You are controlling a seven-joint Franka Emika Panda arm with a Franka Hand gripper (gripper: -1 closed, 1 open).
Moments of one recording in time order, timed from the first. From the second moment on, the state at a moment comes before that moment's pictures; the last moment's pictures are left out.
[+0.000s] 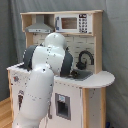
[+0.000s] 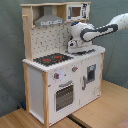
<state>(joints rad) -0.60 0.29 1.08 -1.72 -0.51 1.66 -0.91</state>
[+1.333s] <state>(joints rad) -0.65 0.11 1.11 -1.67 -0.49 1.55 -0.80</state>
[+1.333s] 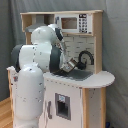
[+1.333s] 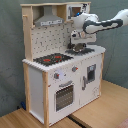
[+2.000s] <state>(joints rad) -0.66 0.11 1.17 -1.66 -0.44 1.61 -0.61</state>
